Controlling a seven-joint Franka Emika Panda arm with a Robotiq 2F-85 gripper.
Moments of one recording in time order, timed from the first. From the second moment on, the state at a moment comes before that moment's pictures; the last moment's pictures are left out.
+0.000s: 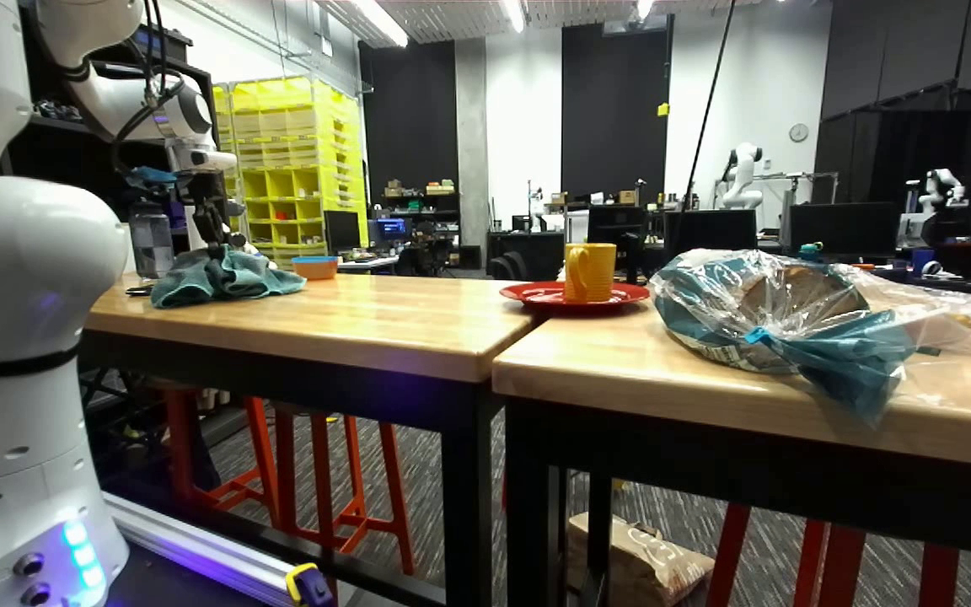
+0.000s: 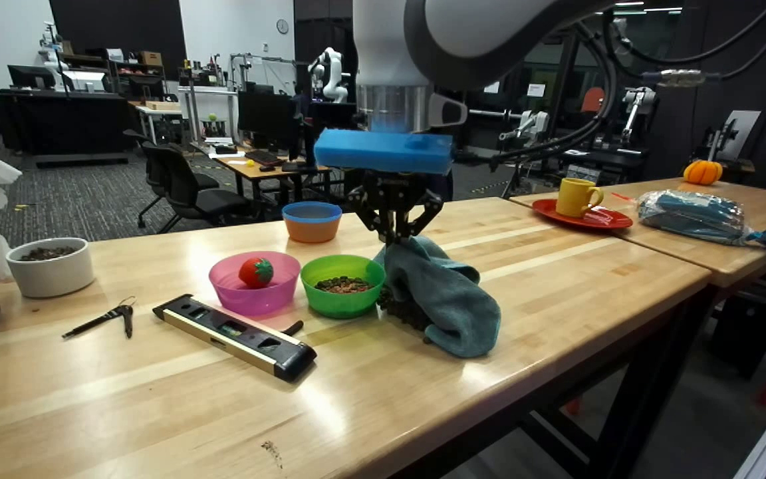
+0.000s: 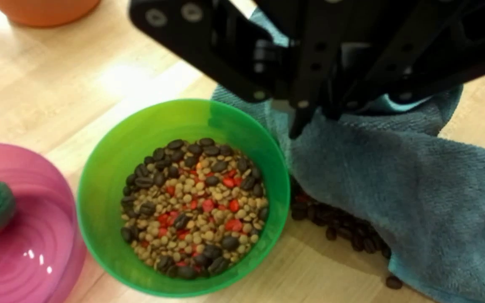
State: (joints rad) arm 0.32 0.05 0.32 -1.93 -0.14 1.96 1.54
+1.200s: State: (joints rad) arm 0.24 -0.23 0.29 -2.02 -0.26 1.74 1.40
